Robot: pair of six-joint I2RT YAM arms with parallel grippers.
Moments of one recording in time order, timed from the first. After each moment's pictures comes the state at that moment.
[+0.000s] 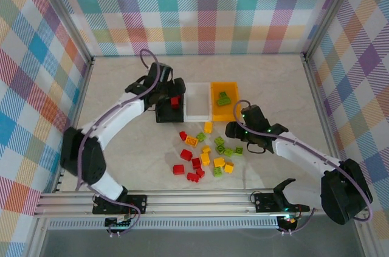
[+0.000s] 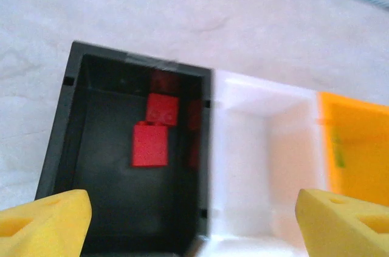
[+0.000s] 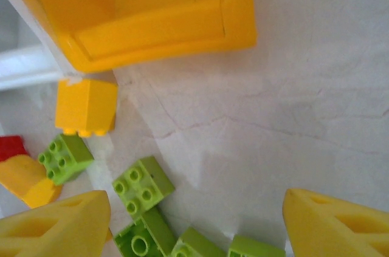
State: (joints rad) left arm -0.49 1.55 1.32 -0.53 -0.14 -0.63; right arm 0.56 1.19 0.66 -0.43 0.00 0.66
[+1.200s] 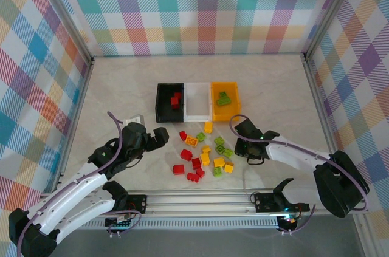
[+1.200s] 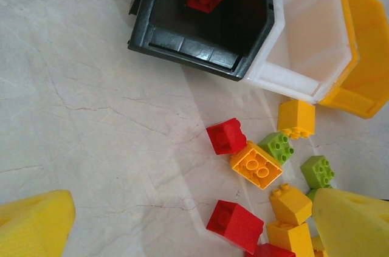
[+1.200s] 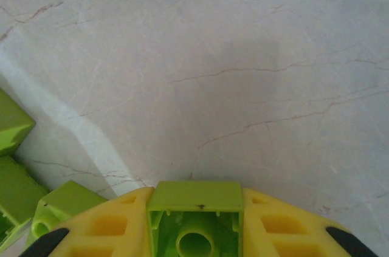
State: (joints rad) left arm -0.65 0.74 0.59 -0.59 -0.18 -0.85; right arm 0.64 1.24 0.57 -0.55 0.10 0.81
